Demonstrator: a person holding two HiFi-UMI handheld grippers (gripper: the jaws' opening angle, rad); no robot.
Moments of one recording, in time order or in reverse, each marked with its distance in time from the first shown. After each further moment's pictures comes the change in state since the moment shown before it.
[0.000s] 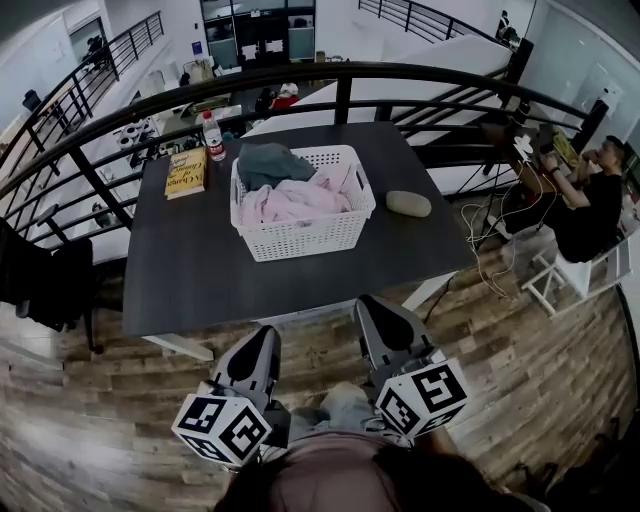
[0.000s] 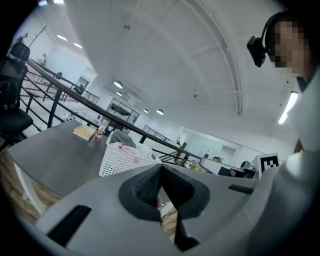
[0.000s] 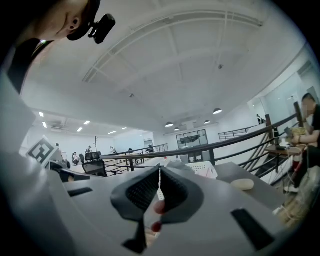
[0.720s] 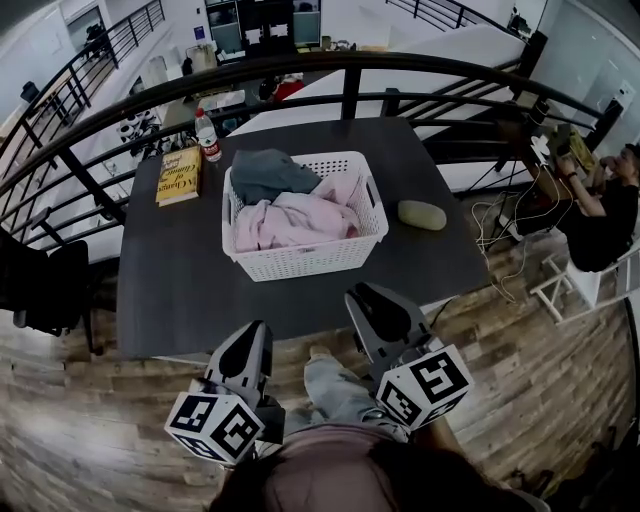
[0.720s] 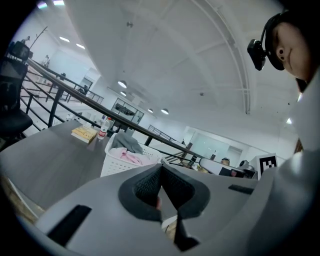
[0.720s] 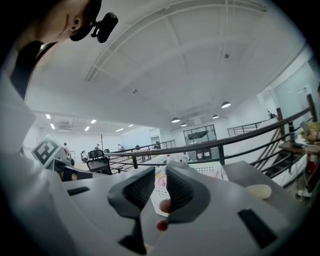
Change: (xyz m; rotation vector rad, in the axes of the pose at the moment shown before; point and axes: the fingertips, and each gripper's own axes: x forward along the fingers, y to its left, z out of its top) left arm 0.090 0.051 0.028 -0.012 0.008 0.059; right arm 0.103 -0.049 -0.003 -0.007 0.049 0.099
